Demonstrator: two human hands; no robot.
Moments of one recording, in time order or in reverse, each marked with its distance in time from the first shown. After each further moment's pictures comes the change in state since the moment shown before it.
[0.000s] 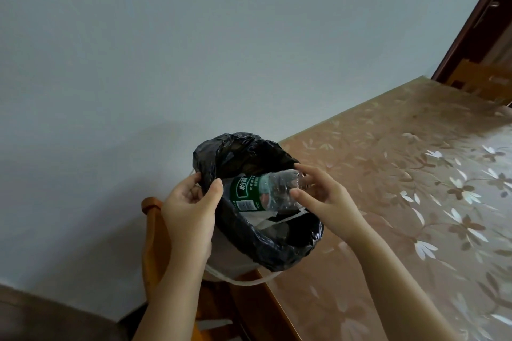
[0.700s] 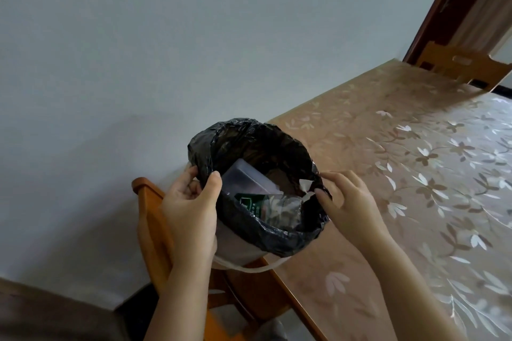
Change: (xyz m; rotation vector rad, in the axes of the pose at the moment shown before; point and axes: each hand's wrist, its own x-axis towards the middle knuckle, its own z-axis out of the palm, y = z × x) left_hand -0.054 0.013 -0.016 -0.051 -0.043 -0.024; right_hand -0.091 -0.006 -0.014 -0.566 0.270 0.088
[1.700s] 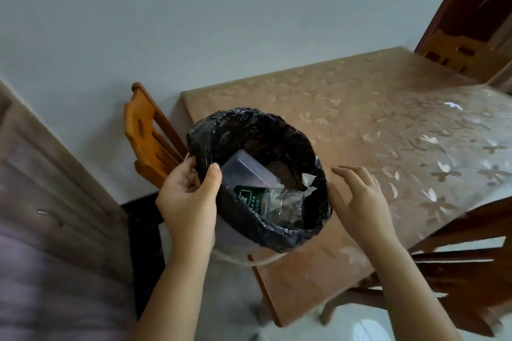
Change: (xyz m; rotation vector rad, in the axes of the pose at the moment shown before) left_hand -0.392 0.030 0.067 0.092 0.228 0.039; right_hand -0.237 0.177 -0.209 -0.024 -0.022 -0.125
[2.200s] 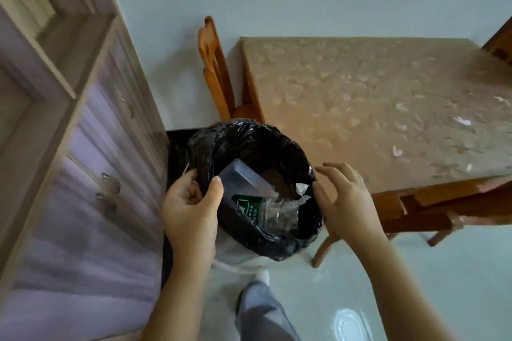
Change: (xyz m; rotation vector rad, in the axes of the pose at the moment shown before) left_hand -0.221 0.000 -0.158 0.071 0.254 -0.025; right_hand -0.203 -0.033 -0.037 0.029 -0.248 -0.285
